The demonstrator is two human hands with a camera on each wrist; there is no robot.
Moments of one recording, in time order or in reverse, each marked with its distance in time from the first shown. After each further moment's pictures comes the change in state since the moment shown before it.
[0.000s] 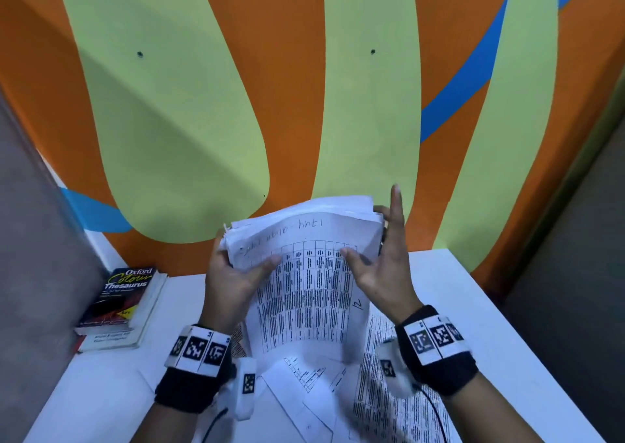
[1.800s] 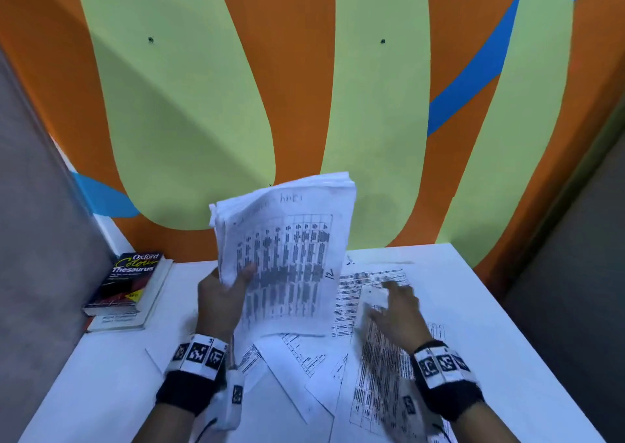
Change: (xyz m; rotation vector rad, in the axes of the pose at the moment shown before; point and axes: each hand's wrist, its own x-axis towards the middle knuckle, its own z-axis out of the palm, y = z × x) left_hand -0.027 -0.035 -0.023 0.258 0.238 -0.227; right_hand -0.075 0.084 -0.016 -0.614 -0.416 0.704
